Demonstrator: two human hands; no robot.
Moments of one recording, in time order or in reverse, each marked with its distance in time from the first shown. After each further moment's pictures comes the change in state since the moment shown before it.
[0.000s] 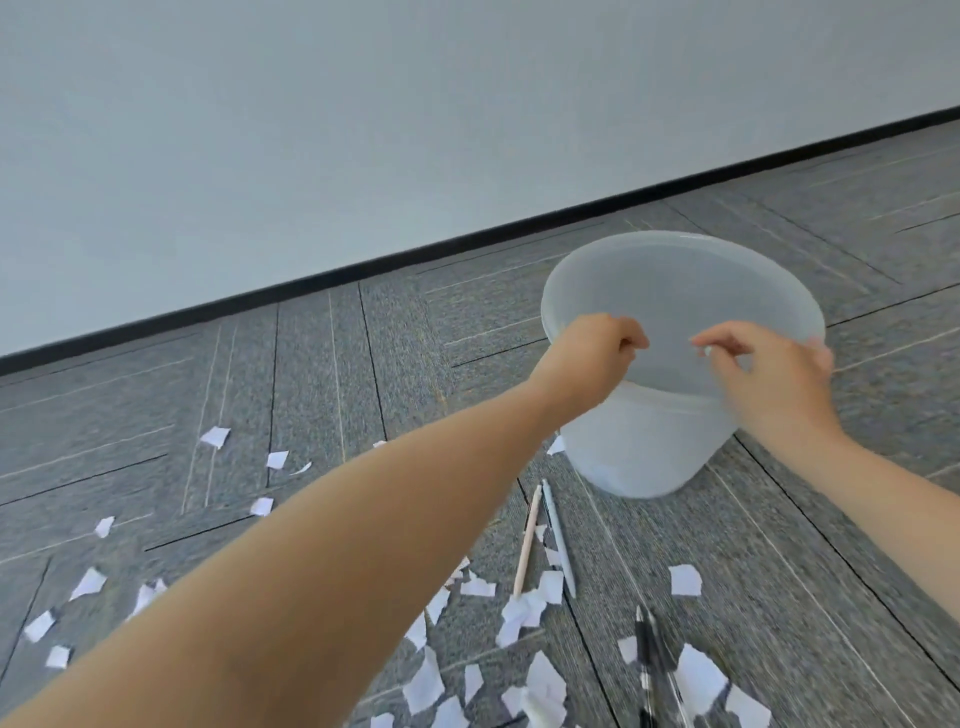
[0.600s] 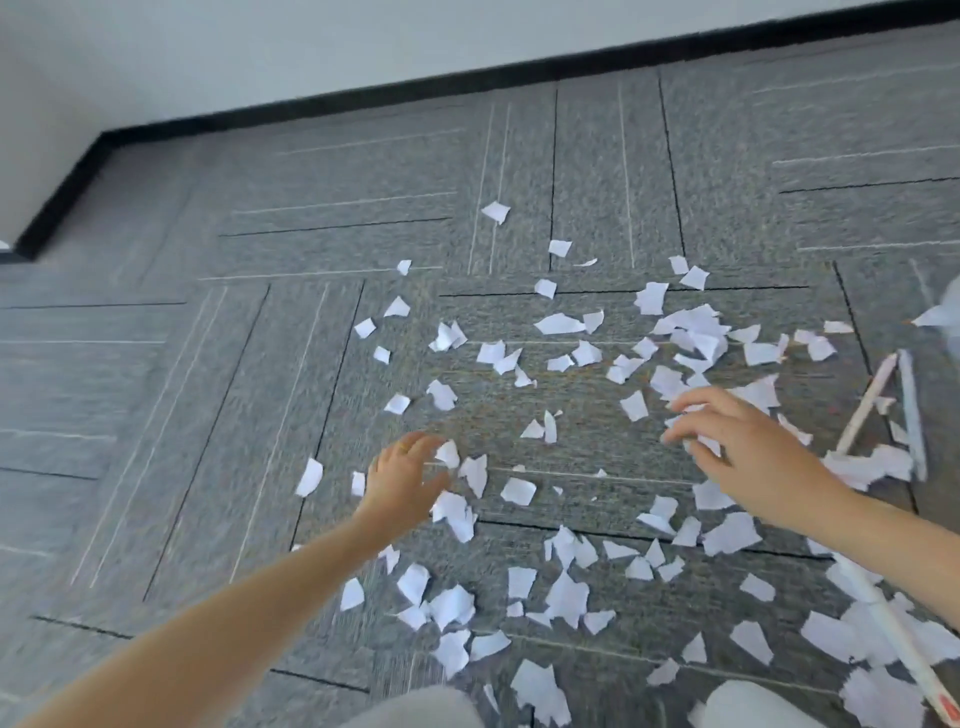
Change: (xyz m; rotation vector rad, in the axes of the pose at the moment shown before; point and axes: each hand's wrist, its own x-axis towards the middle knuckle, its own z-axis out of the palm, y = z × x) left_hand -0.486 -0.316 -0.033 0.194 -0.065 -0.990; right_hand -0.231 -0.176 0.186 0.001 -0.959 -0.544
